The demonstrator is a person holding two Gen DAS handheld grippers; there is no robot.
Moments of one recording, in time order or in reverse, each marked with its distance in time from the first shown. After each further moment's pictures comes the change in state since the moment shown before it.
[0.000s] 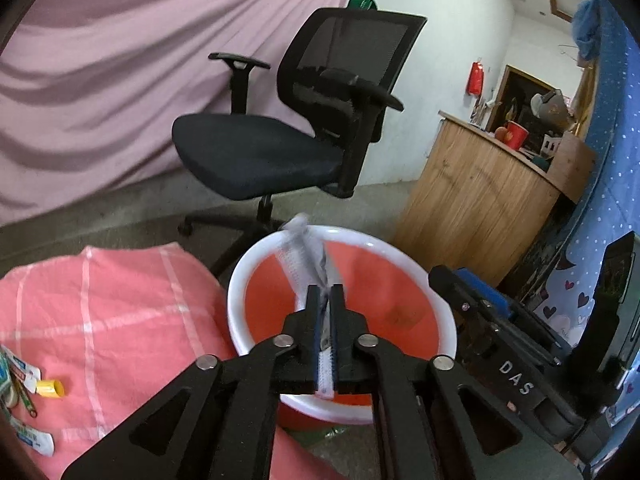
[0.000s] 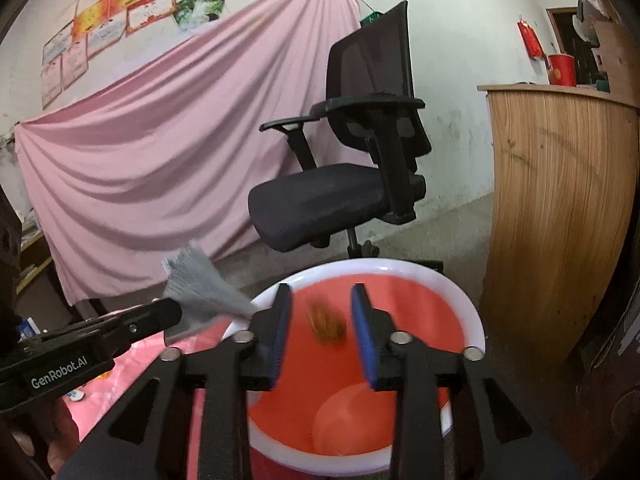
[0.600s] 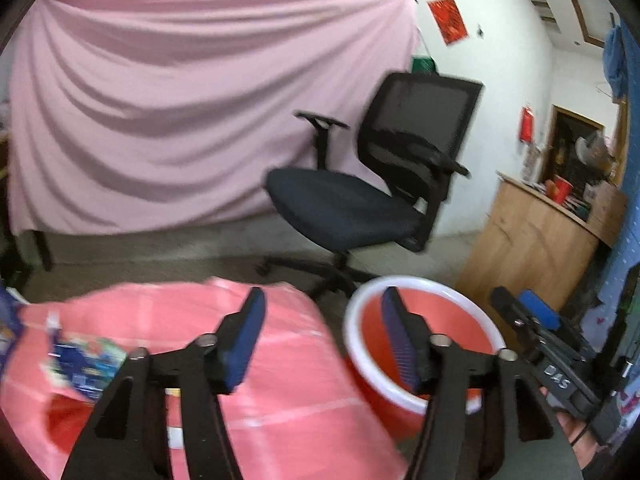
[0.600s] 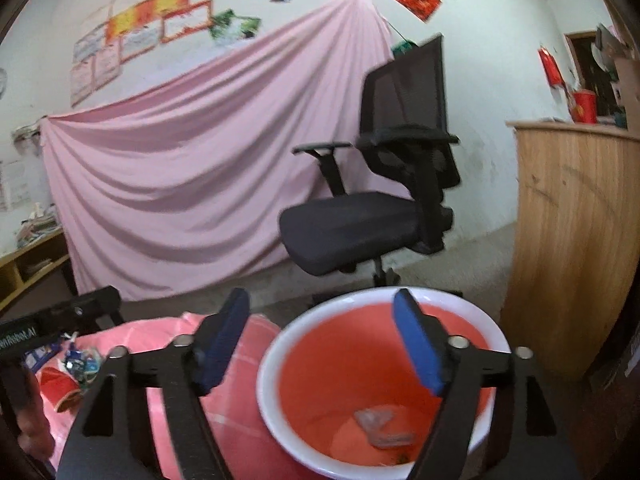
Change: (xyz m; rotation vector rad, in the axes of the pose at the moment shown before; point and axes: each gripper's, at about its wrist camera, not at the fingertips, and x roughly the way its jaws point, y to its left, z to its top) left arm -0.122 0.064 -0.011 -0.059 -0.230 0.253; right arm -0.027 0.052 0.010 -0.079 -0.128 0.096
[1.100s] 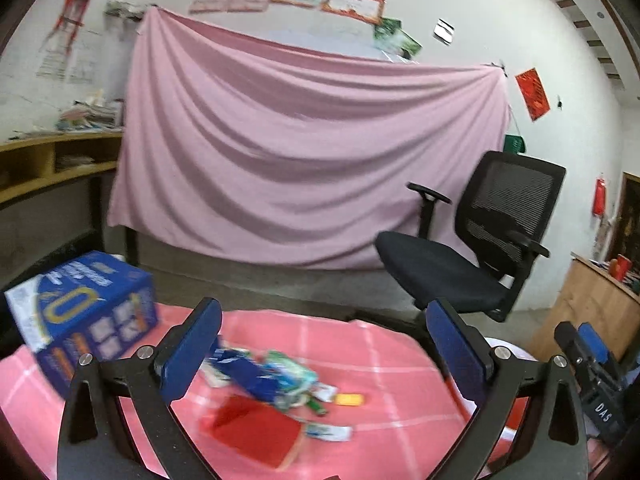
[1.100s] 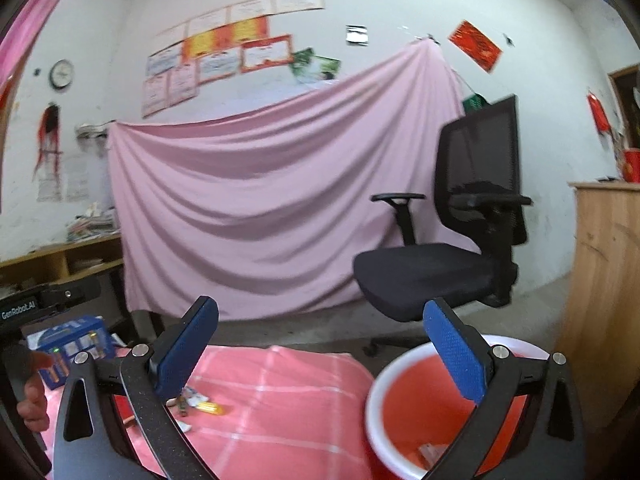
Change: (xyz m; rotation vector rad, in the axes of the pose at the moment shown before) left arm -0.109 0.105 -0.026 -0.155 -0.210 0.285; right arm -0.024 0.095 0.003 -0.113 -0.145 0.185
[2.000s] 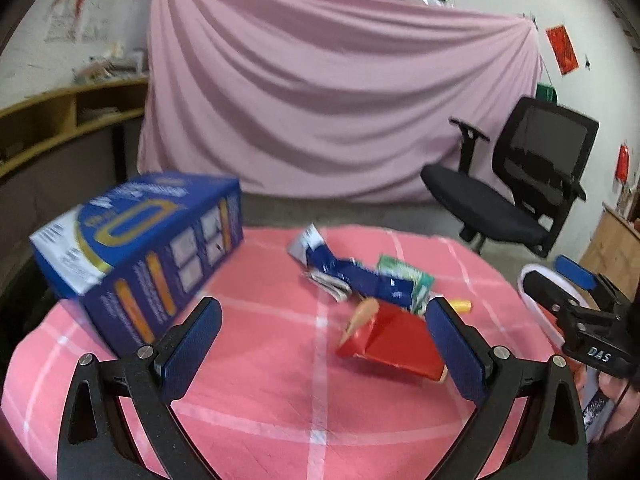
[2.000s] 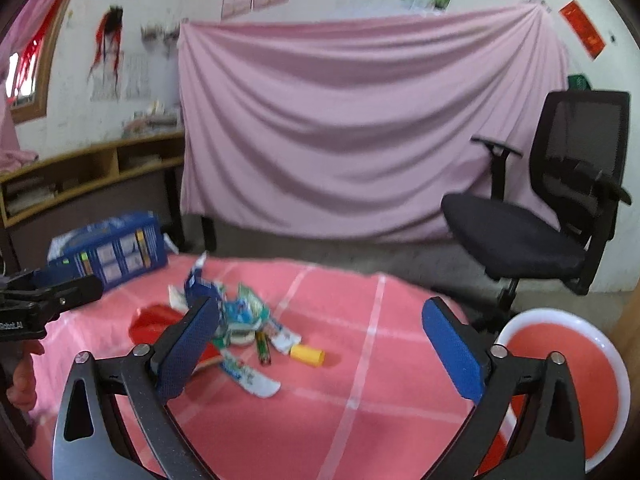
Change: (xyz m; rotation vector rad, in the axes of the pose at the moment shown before) left arm 0.019 0.089 -0.052 0.020 0.266 0.055; right arm 0.076 0.098 -0.059 -0.198 0.374 0.202
